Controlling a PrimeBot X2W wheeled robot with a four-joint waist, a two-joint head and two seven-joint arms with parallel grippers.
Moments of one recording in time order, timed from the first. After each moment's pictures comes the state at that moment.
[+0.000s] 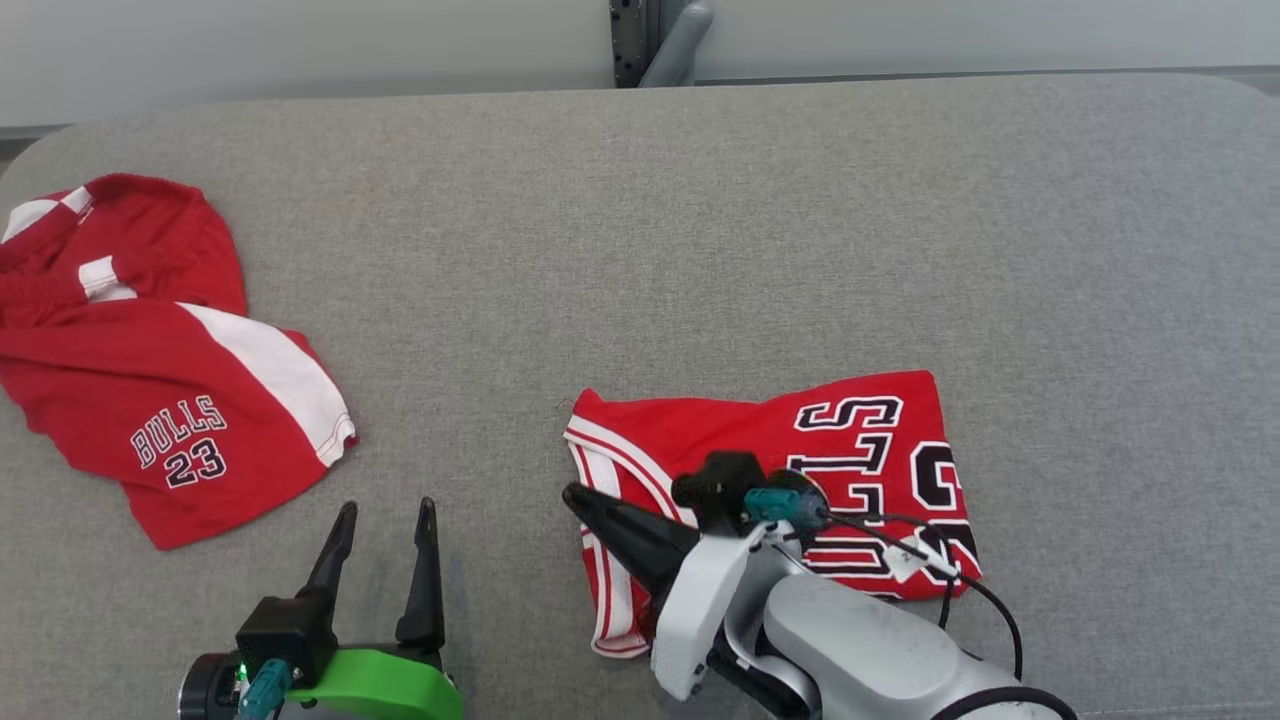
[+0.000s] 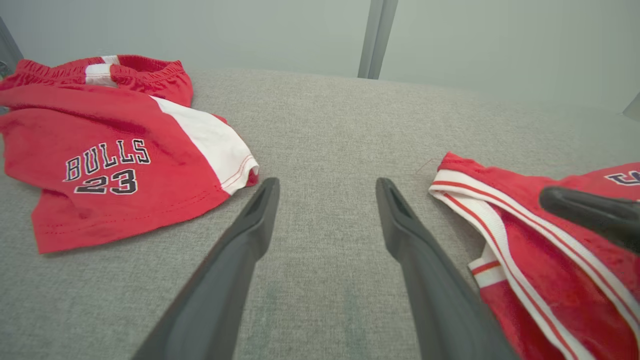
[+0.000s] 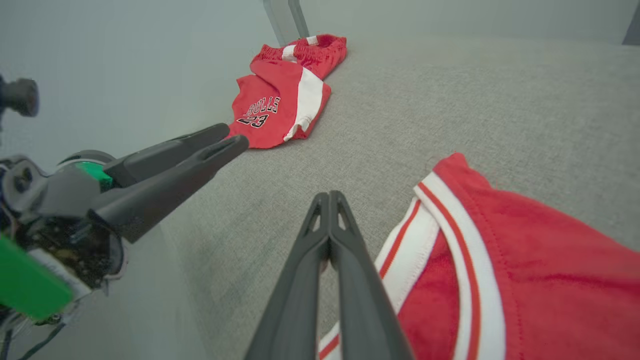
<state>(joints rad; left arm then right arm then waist) -0.01 0.05 -0.13 0.25 -0.22 -0.04 -0.26 -0.62 -0.05 1.06 0.64 0.73 0.13 -0.26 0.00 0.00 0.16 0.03</state>
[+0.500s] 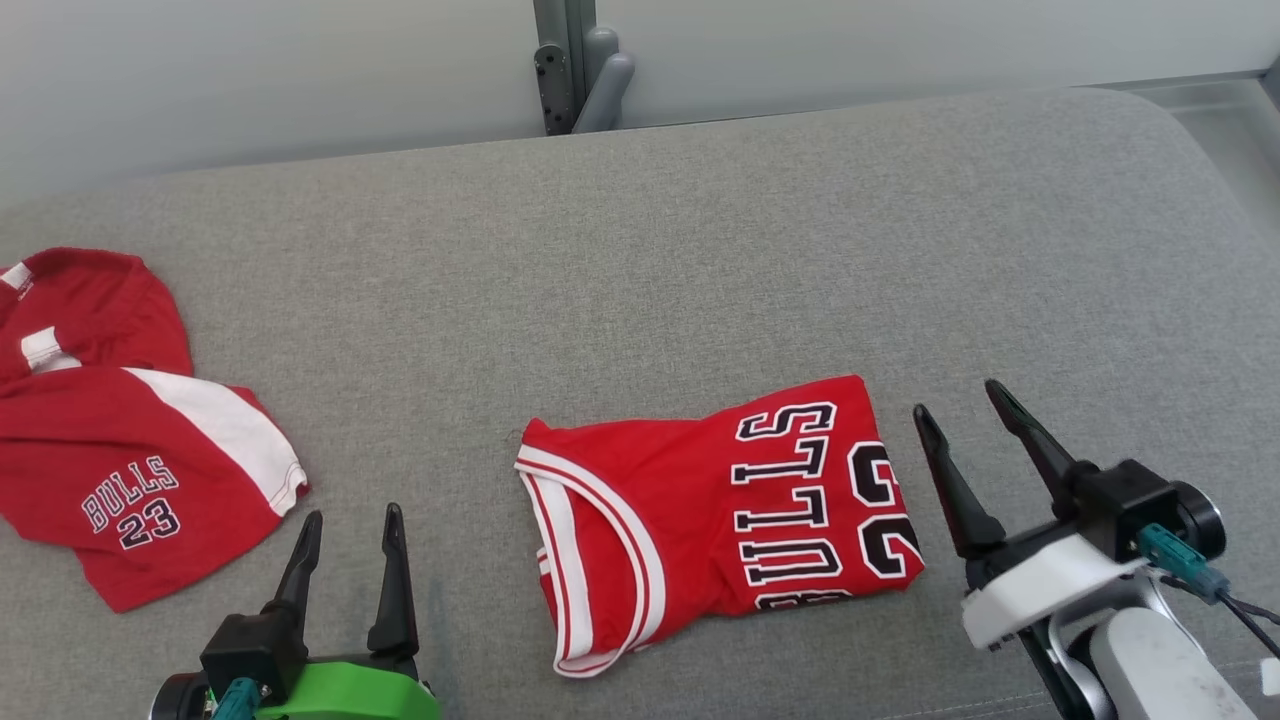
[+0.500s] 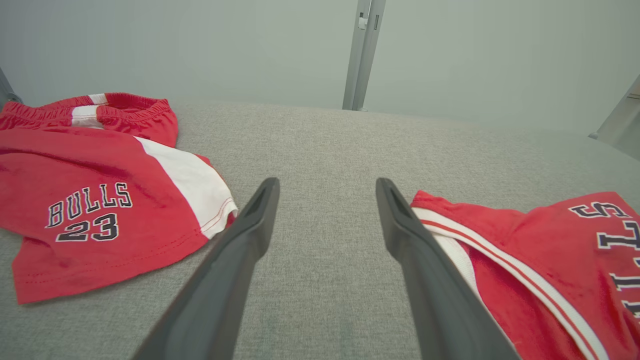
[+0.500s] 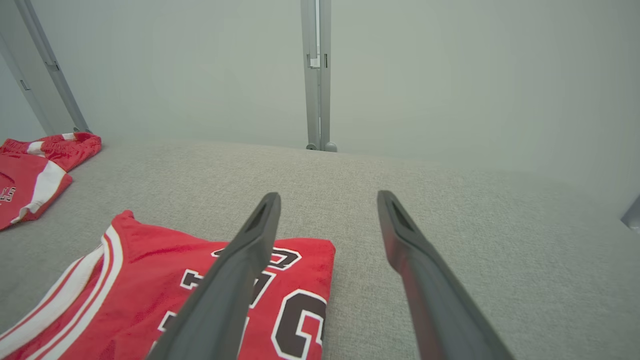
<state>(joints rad) 0.03 0.05 -0.08 0.19 -0.23 -0.02 -0.26 -0.16 -0.25 0.24 0.19 0.25 0.13 -0.26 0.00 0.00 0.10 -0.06</state>
